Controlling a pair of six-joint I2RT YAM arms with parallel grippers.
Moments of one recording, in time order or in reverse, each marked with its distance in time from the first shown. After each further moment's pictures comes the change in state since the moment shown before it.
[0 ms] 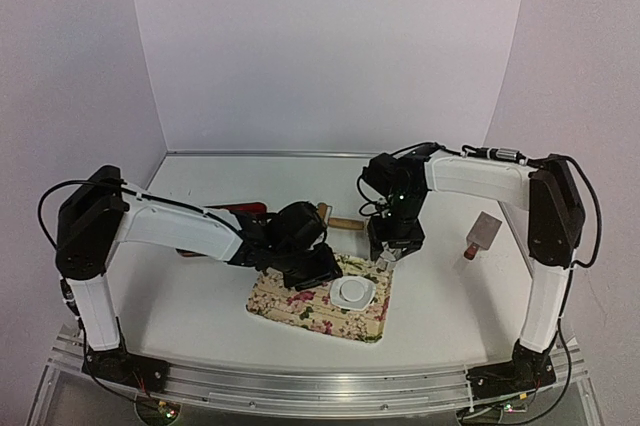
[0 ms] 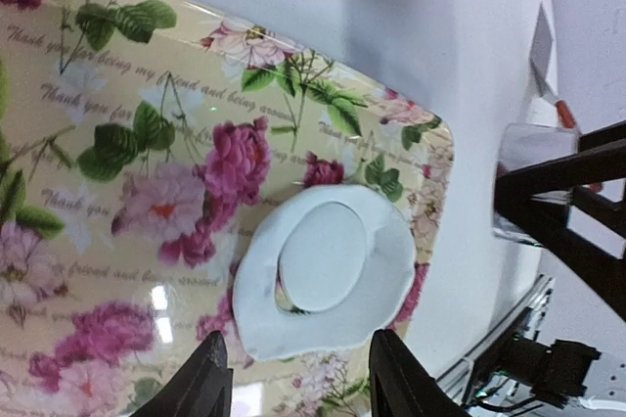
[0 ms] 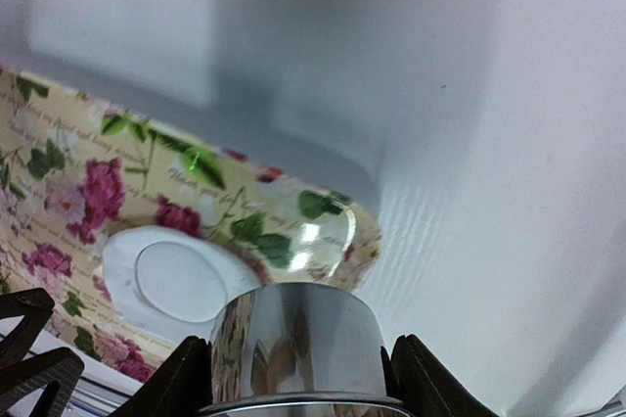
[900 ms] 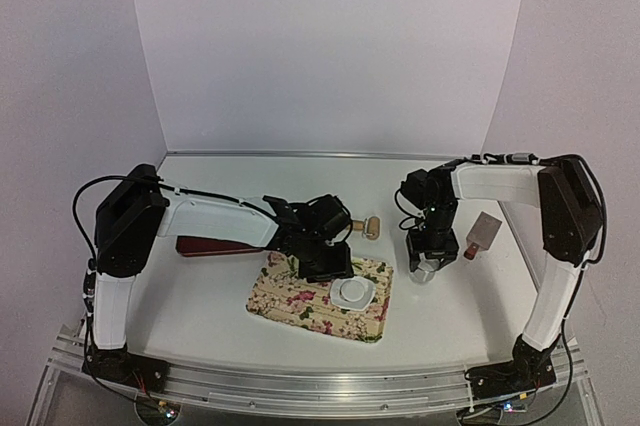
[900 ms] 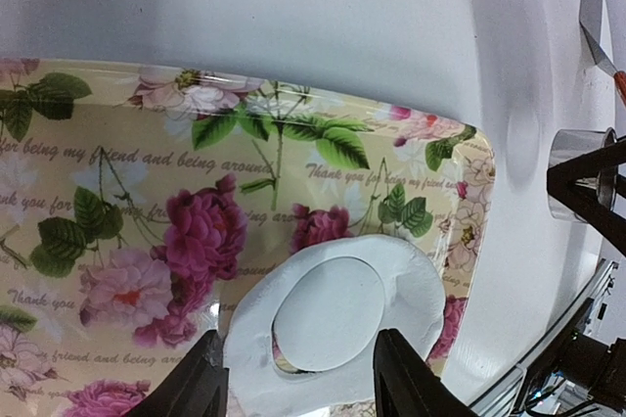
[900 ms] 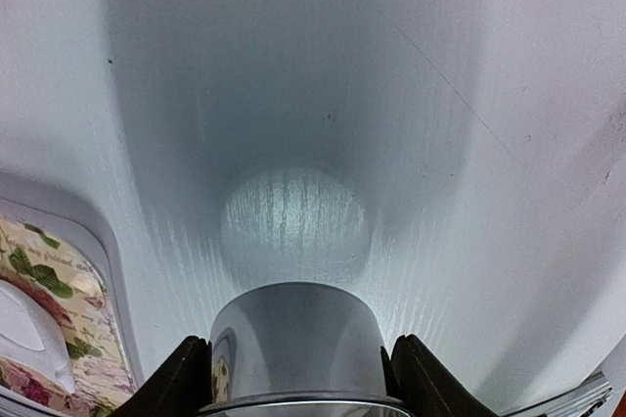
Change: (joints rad) left arm 0.017 0.199 0.290 -0.232 0.015 0.162; right arm -0.175 -0.069 -0.245 0.043 0.062 -0.056
